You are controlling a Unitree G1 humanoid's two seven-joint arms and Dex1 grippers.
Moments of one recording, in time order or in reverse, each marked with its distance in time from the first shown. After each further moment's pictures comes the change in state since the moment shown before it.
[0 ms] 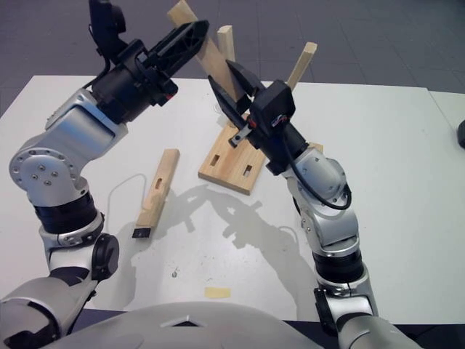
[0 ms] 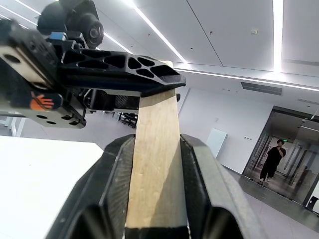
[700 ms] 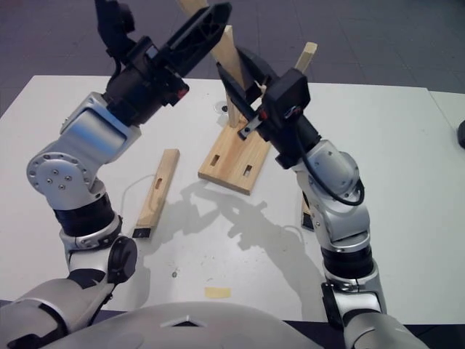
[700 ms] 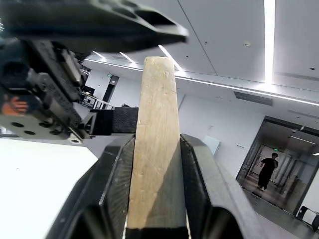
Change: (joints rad) left arm 0.007 -0.132 0.019 -0.026 -0.037 0.008 0.044; right arm -0.026 -0.055 -0.023 0.000 0.045 -0.026 0.003
